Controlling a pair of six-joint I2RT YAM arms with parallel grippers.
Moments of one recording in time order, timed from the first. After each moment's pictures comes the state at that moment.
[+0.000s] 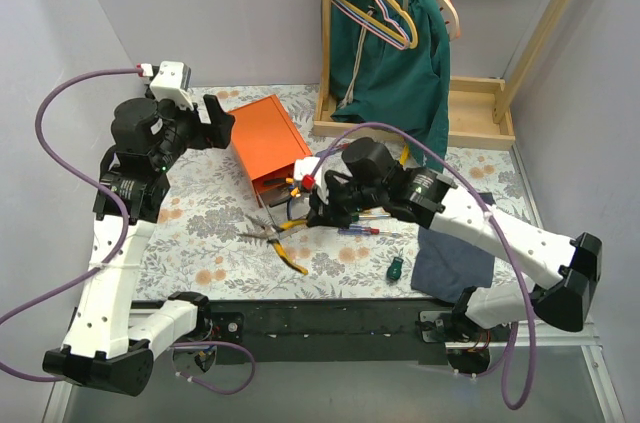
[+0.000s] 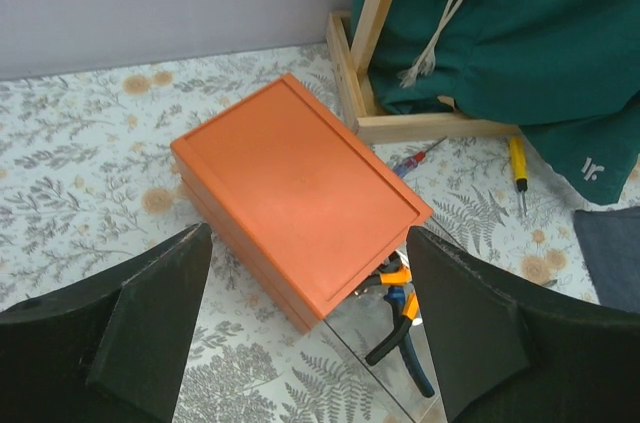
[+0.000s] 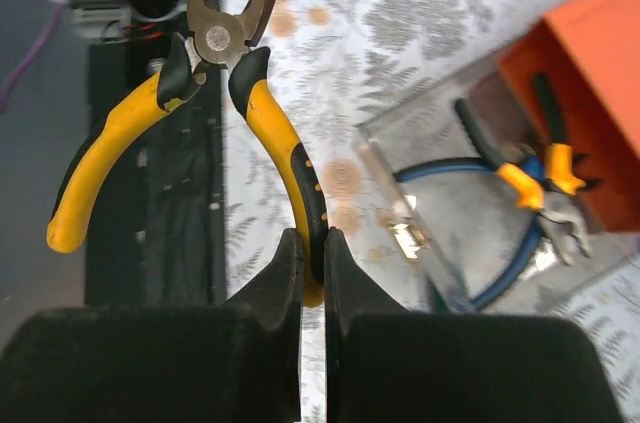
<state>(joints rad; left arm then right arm) -0.17 1.01 1.33 -0.53 0.15 -0.12 1.04 1.30 1.26 -0.56 -0.48 -0.30</state>
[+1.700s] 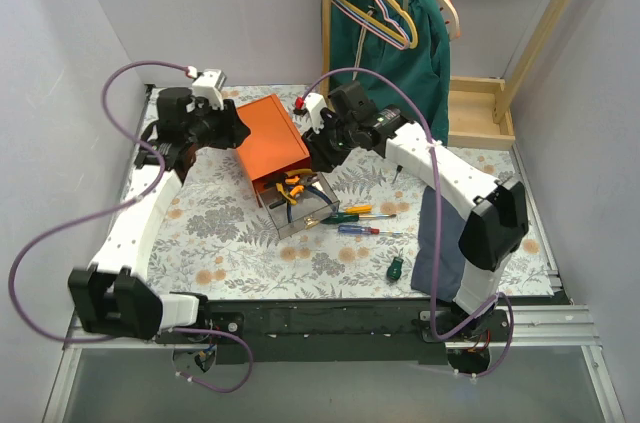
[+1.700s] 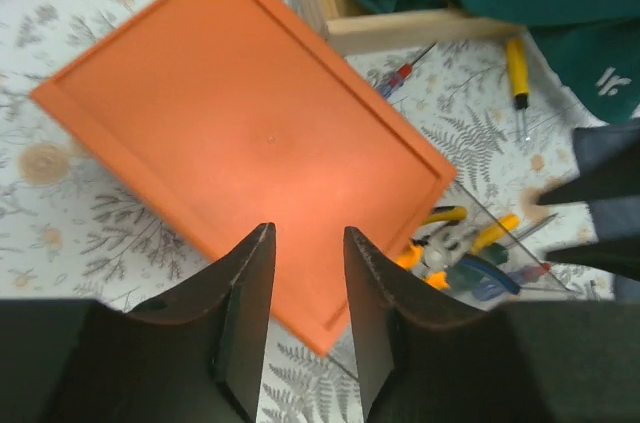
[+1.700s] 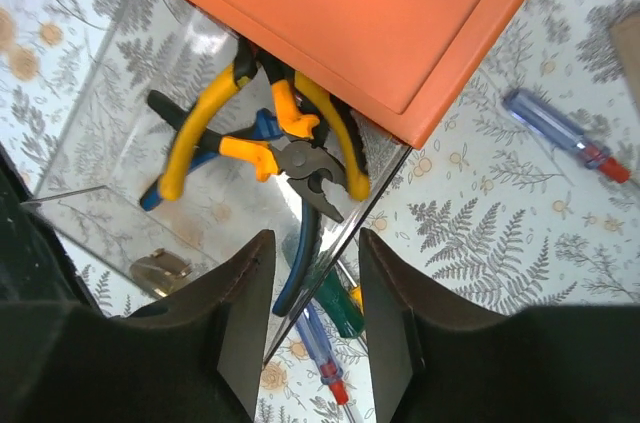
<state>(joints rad) -0.12 1.22 1.22 -0.41 0.35 -0.11 0.73 1.82 1.72 -0.74 -0.35 -0.17</state>
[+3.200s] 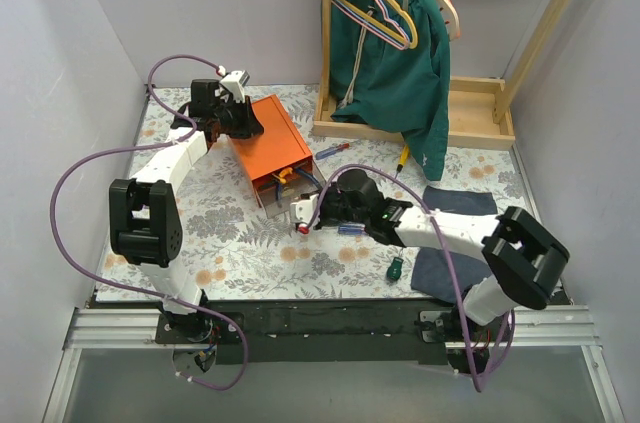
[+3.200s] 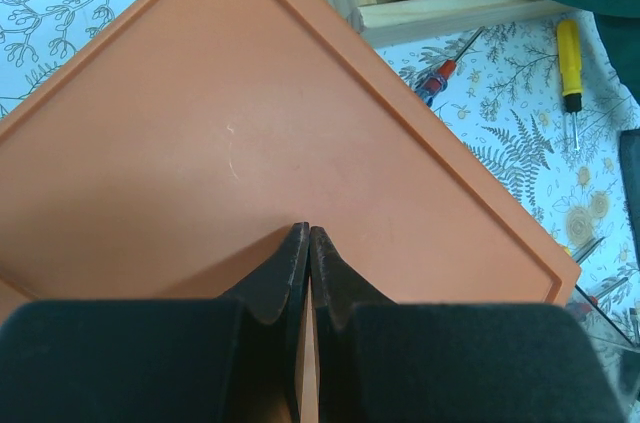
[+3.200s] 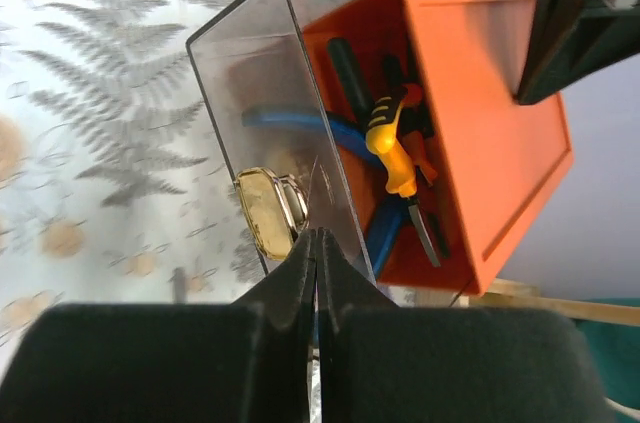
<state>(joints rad) -0.12 1.74 1.35 -0.26 0.45 -0.10 0.96 1.49 0.81 0.29 -0.25 -0.95</state>
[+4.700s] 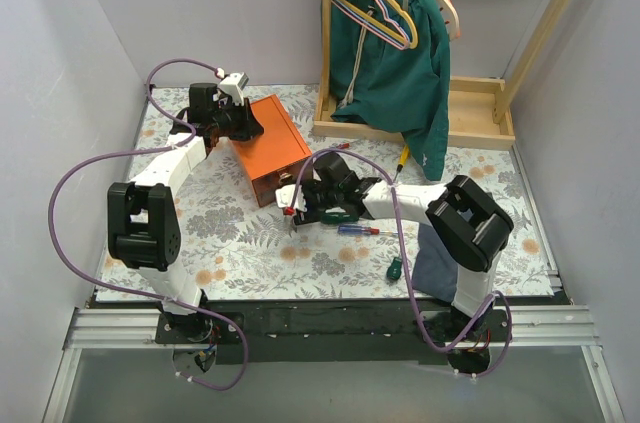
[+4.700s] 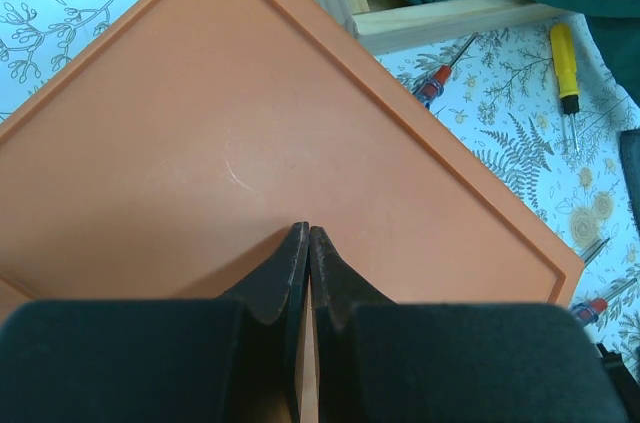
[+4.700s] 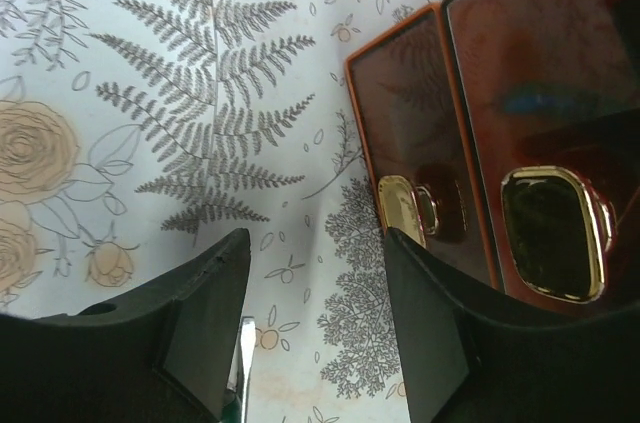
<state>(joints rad) -0.11 1.72 1.29 -0.18 0.48 -0.09 0.88 1.84 1.09 0.09 -0.51 -0.90</state>
